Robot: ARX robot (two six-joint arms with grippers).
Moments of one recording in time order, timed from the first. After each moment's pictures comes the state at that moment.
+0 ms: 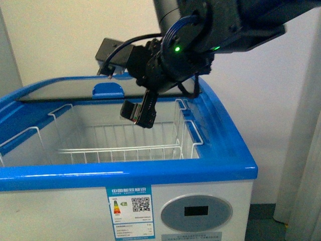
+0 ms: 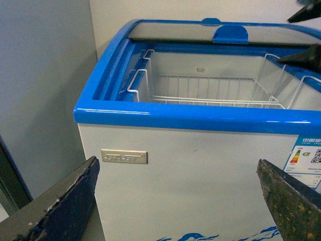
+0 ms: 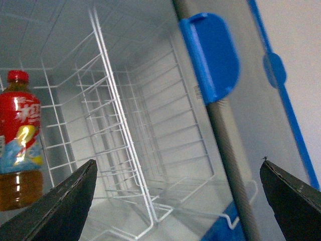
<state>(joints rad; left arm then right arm) 0.00 0.01 0.01 0.00 0.00 -0.01 0.44 2.18 1.89 -0.08 -0.11 -1.01</state>
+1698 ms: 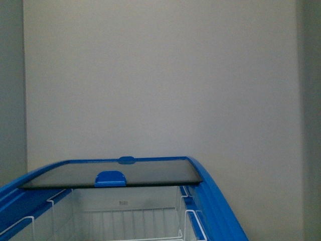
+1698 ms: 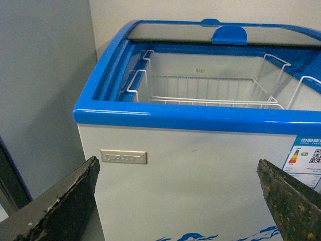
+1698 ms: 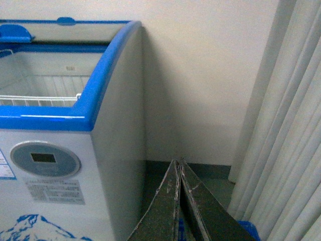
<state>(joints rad) 0.00 0.01 0.01 0.00 0.00 -0.01 0.00 0.16 0.05 0.10 0.00 -0.01</state>
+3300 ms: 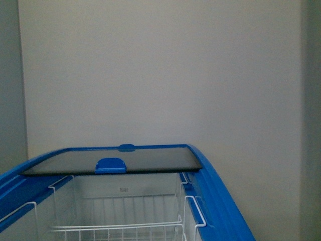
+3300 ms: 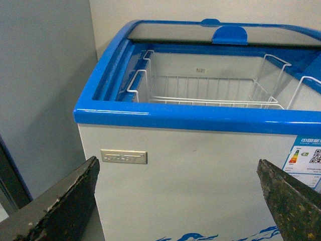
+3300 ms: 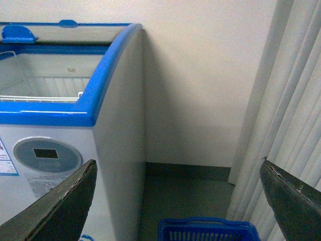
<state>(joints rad) 0.00 0.01 0.01 0.00 0.00 -0.01 0.00 0.01 0.02 0.00 0.00 -0.01</state>
